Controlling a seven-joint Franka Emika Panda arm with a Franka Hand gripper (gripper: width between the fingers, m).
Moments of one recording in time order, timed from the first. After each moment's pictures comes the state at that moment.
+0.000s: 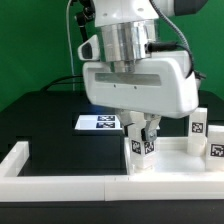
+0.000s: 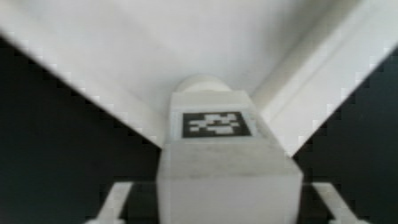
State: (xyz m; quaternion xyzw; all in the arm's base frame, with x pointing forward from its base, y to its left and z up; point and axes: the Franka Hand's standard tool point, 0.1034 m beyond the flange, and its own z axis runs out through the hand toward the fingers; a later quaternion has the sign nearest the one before) arm 0.629 -0.004 0.080 -0.87 0.50 0.00 0.06
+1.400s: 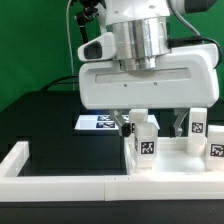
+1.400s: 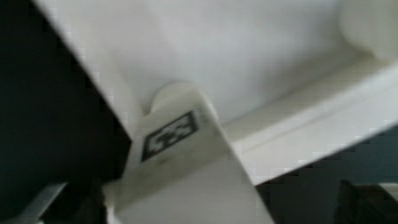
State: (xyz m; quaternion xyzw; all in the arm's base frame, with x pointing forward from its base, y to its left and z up) arm 0.630 0.014 0.083 -1.00 0.08 -0.02 0.04
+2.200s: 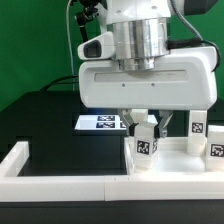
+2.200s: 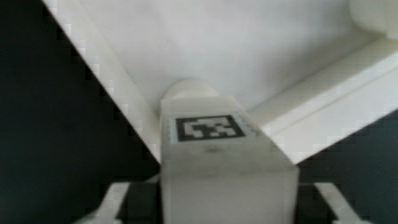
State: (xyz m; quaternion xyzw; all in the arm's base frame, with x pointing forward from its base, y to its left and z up) arm 0.631 0.005 0.081 -0.95 0.30 -0.01 0.06
